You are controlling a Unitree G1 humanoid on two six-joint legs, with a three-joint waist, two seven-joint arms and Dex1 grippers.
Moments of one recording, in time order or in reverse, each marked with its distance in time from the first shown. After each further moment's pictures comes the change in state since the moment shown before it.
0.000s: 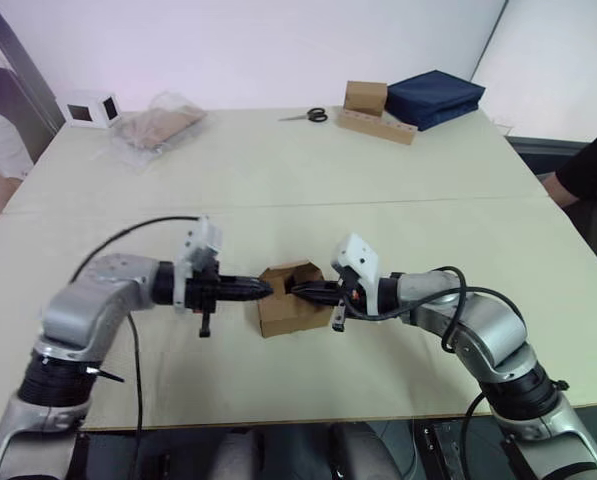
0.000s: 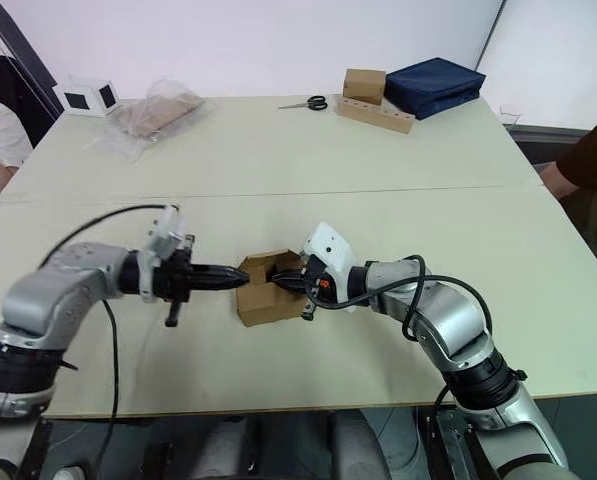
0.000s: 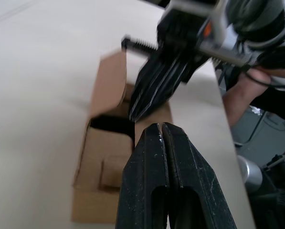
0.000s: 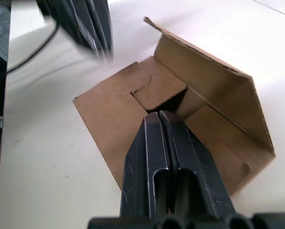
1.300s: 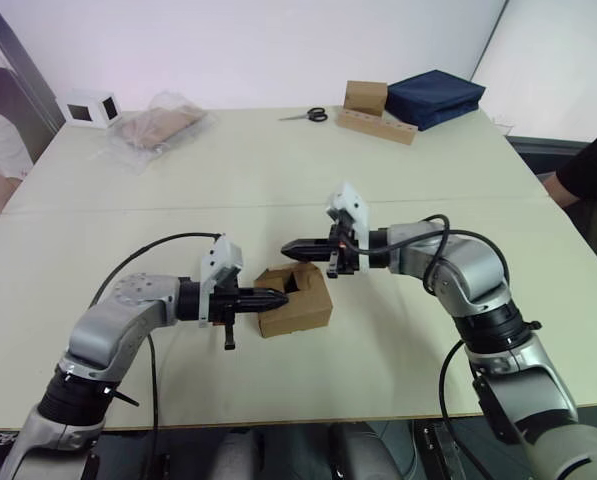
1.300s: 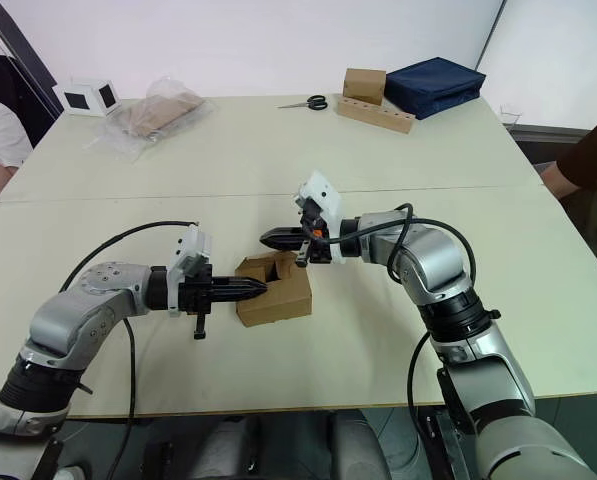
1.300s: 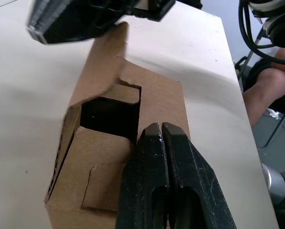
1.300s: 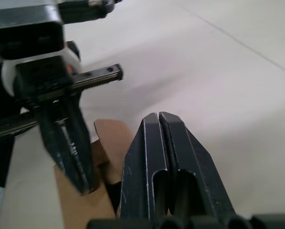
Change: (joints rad) left arm 0.045 -0.034 -0.045 -0.049 -0.008 -0.036 0.141; right arm -0.272 0.071 -0.014 0.323 0.027 -0.024 0.180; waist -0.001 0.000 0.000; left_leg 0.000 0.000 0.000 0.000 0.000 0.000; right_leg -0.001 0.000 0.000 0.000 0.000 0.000
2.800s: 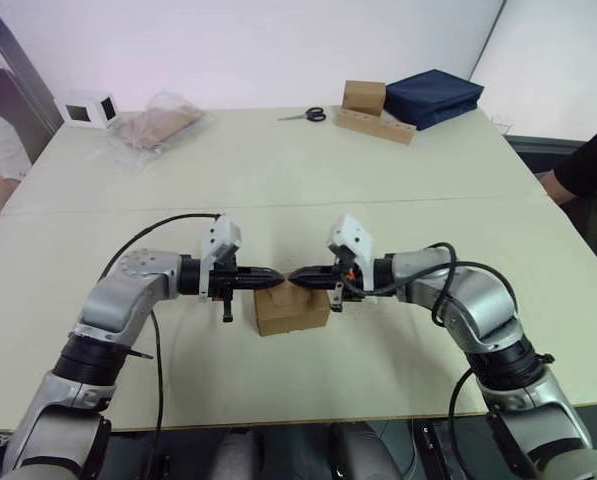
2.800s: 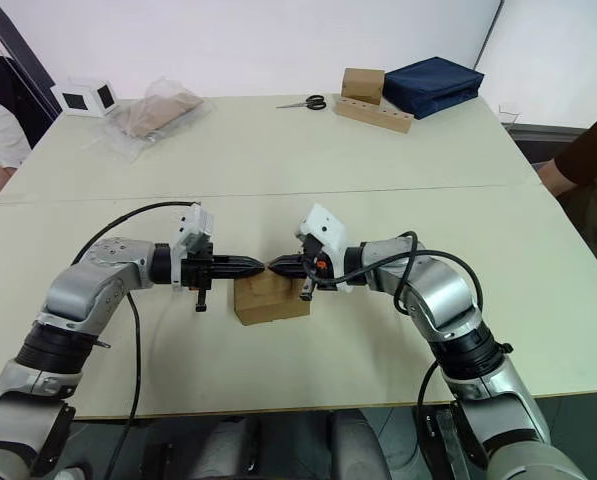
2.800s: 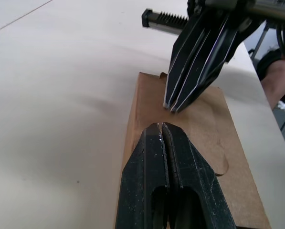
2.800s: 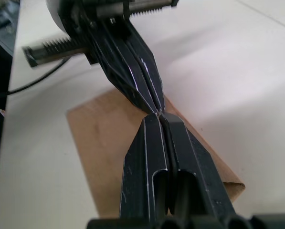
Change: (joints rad) left arm -0.168 -0.010 -0.049 0.253 0.080 -0.132 -0.103; right arm 0.151 -0.037 -0.023 -0.244 -0.045 0.073 -0.053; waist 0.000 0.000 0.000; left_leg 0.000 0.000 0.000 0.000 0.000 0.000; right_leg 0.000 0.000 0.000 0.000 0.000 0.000
